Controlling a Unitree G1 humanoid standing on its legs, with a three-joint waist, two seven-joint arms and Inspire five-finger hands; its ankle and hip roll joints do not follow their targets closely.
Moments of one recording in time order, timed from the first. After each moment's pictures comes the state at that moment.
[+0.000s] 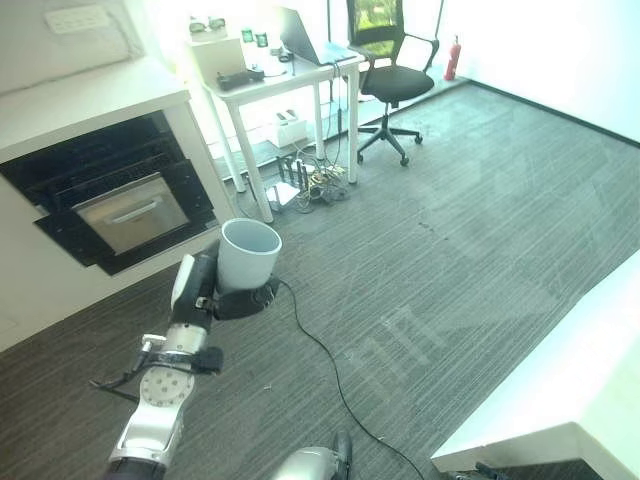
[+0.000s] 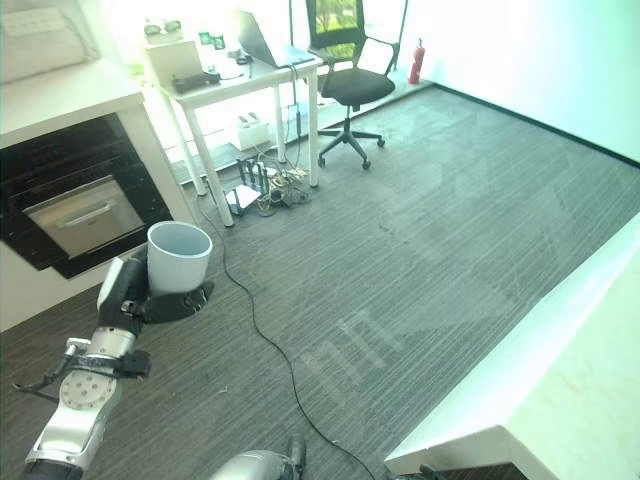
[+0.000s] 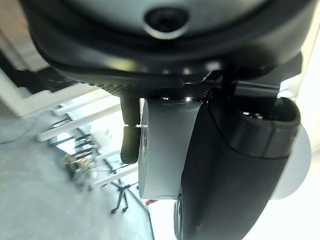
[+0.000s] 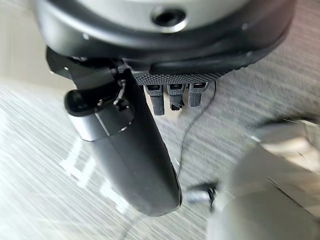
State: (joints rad) left arm -0.10 0.53 -0.01 0.12 -0.14 -0.28 0.08; right arm 0.09 -0.24 -0.02 1.19 0.43 -0.01 0.12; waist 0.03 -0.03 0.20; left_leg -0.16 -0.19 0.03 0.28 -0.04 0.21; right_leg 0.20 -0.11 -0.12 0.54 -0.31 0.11
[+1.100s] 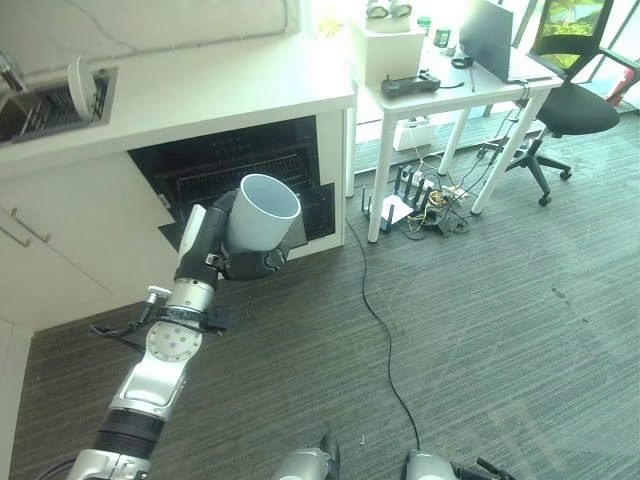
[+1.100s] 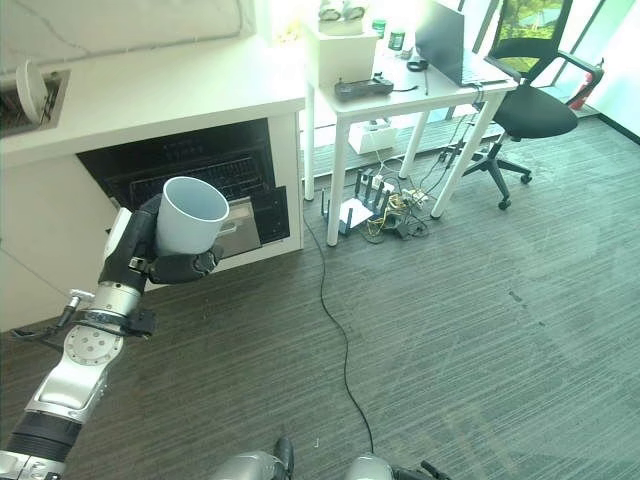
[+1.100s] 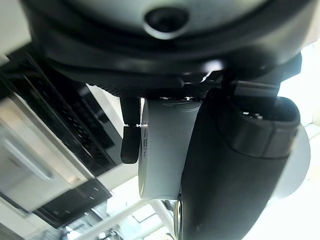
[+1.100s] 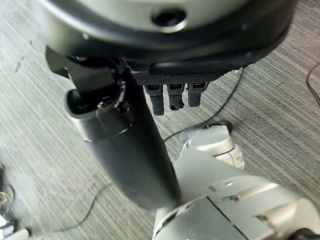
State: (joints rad) left arm -0.20 0.65 -0.10 0.10 -0.13 -0.23 0.12; right arm 0.04 -0.28 -0.02 1.22 0.55 -0.02 0.10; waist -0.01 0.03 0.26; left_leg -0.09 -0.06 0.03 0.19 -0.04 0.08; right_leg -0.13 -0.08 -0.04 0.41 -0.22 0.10
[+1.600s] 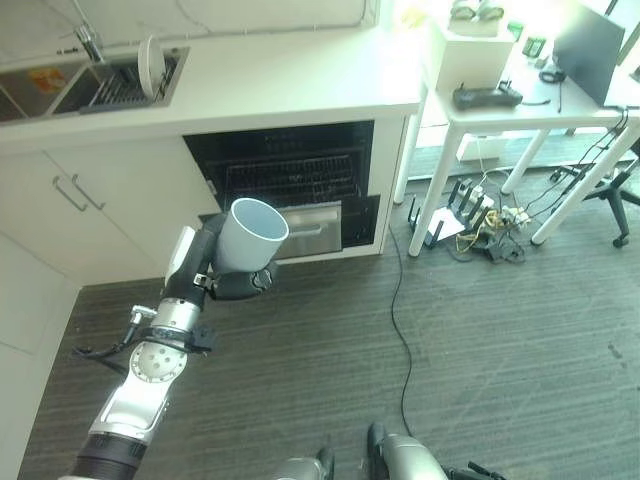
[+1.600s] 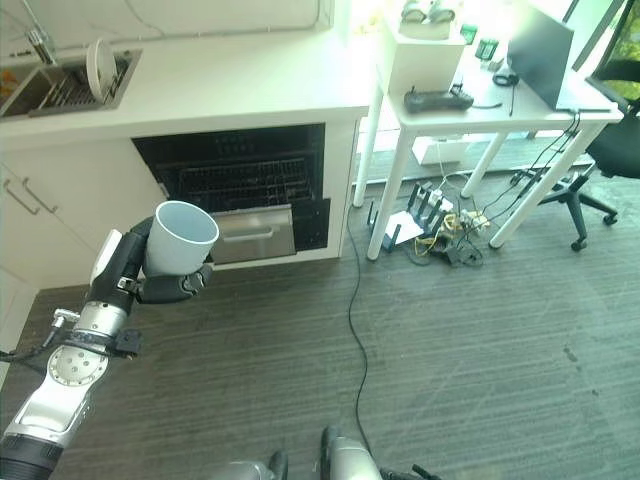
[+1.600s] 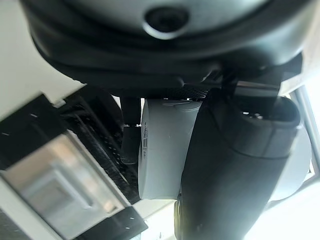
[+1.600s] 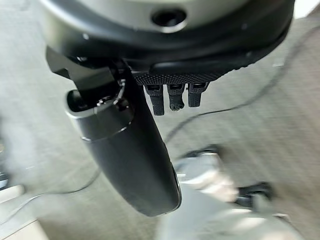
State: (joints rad) left arm -0.07 0.68 -0.08 0.03 -0.13 -0.23 0.12; right arm -0.01 -0.29 -0.03 1.24 0.55 0.00 0.12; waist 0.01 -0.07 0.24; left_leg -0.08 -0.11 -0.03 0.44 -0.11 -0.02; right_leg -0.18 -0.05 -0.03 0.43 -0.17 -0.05
